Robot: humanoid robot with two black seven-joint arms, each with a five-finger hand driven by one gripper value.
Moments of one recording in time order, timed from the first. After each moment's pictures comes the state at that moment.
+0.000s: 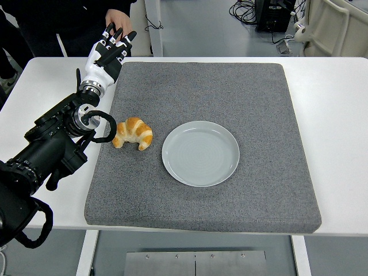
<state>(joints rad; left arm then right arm) -0.99 0.03 -0.74 -0.36 0.01 -0.16 -0.34 -0.09 0.00 -0.01 0.12 -0.11 0.02 0.41</state>
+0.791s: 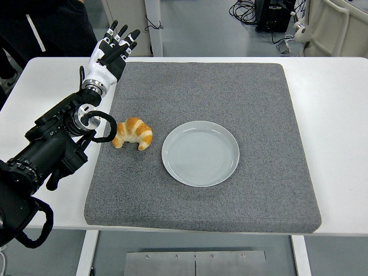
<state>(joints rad) -0.99 0.03 -0.74 -0.36 0.03 -0.23 -0.34 -0.09 0.00 -0.01 0.12 -0.11 0.02 0.41</state>
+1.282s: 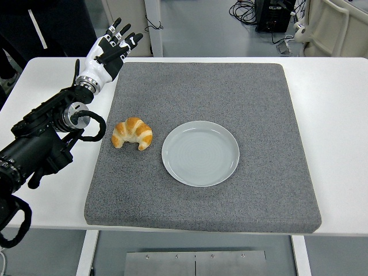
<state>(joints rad) -1.00 0.14 -0.59 -0.48 0.03 -0.21 -0.32 -0.09 0.00 -0.01 0.11 -0.11 0.02 0.41</state>
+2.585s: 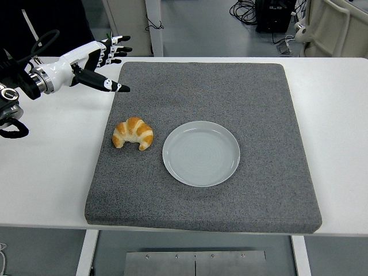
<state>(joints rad) -1.08 0.66 -0.25 -1.07 0.74 -0.18 -0.26 -0.09 0.00 -0.01 0.11 -0.11 0.02 0.41</state>
